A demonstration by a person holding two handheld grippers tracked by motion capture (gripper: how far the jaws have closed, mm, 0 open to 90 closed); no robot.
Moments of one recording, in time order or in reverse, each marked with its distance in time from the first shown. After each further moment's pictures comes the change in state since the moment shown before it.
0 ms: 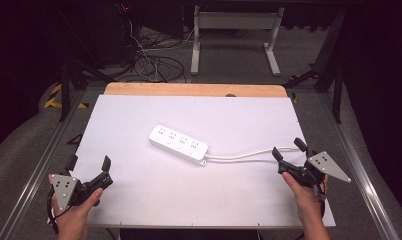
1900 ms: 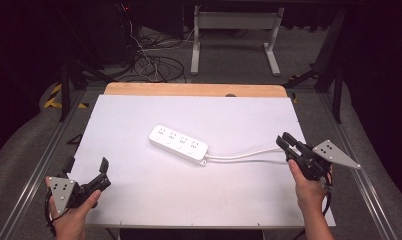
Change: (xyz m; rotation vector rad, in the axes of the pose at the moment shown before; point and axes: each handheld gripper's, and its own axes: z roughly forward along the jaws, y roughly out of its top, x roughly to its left) left arm 0.002 0.000 -0.005 -0.004 0.016 0.010; right arm 0.003 0.044 0.001 0.061 0.127 0.034
